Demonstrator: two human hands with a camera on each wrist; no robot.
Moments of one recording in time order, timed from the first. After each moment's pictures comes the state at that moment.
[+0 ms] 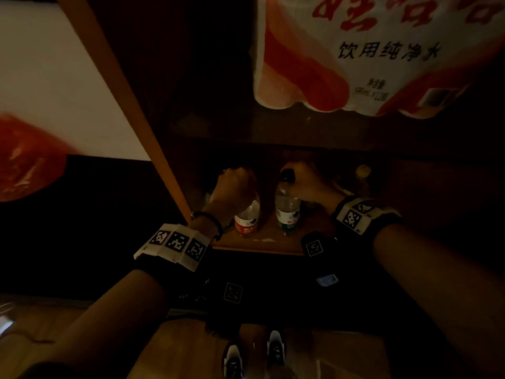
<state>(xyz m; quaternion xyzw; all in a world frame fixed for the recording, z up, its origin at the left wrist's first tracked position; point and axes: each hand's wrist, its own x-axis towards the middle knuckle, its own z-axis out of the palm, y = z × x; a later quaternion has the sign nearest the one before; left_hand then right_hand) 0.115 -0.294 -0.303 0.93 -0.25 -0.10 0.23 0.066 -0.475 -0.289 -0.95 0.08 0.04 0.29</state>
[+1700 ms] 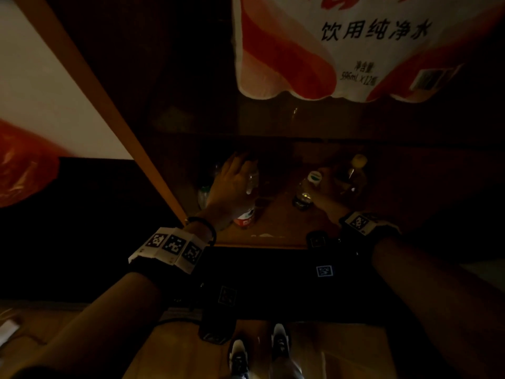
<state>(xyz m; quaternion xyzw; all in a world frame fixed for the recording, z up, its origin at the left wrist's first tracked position) 0.103 -0.297 -0.313 0.92 -0.34 -0.03 0.19 0.037 -0.512 -0.355 -0.80 0.34 -0.07 0.50</state>
